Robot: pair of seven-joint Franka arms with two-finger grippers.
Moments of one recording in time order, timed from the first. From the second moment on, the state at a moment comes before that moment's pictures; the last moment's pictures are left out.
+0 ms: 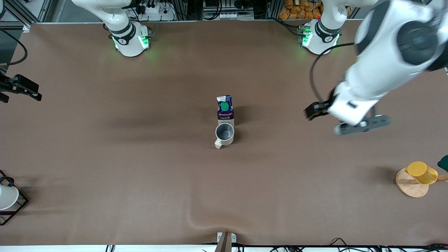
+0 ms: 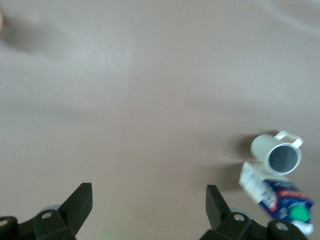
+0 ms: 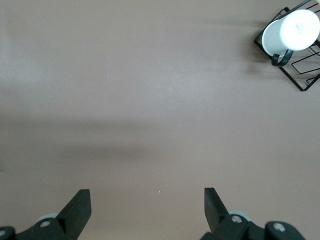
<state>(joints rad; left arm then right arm) -0.22 0.25 -0.09 -1.31 0.00 1.51 -0.45 0.01 -0.01 -0.11 -1.59 -0.04 1.61 -0.17</state>
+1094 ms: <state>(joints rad) -0.23 -0.05 0.13 -1.50 0.00 1.42 -0.08 0.01 0.00 -0.11 -1.58 -0.04 1.58 -0.17</state>
